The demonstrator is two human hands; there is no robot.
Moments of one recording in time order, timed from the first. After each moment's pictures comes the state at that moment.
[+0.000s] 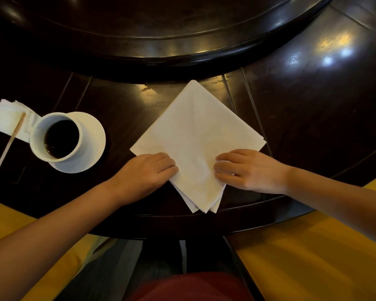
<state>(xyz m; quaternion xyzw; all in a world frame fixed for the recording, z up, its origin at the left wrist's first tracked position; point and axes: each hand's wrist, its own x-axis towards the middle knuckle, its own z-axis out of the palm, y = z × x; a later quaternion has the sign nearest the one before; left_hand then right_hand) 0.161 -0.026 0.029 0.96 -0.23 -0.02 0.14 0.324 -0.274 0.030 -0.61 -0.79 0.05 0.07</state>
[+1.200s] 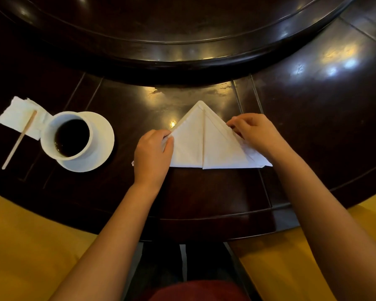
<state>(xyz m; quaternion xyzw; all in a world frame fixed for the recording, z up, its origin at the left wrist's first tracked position) 0.194 -0.053 0.025 0.88 0.33 0.11 0.32 0.349 -0.212 0.063 -0.86 -0.14 0.34 0.34</state>
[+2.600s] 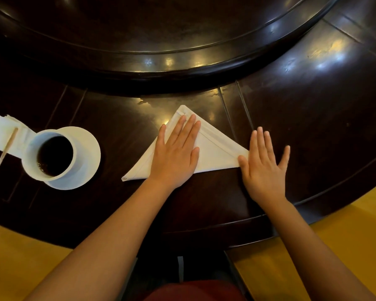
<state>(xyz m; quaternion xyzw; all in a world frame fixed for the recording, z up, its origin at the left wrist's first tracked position) 0.243 -0.077 -0.002 0.99 0.10 -0.05 0.06 0.311 -0.276 0.008 -0.97 -0.21 0.11 0.03</state>
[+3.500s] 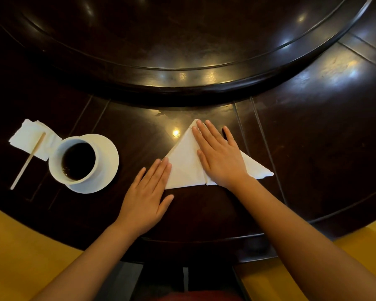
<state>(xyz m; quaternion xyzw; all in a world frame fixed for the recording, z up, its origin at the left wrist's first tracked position) 0.136 -0.033 0.003 0.99 0.10 -0.09 0.08 0.328 -0.170 -0.003 -0.86 -0.49 0.10 0.08</state>
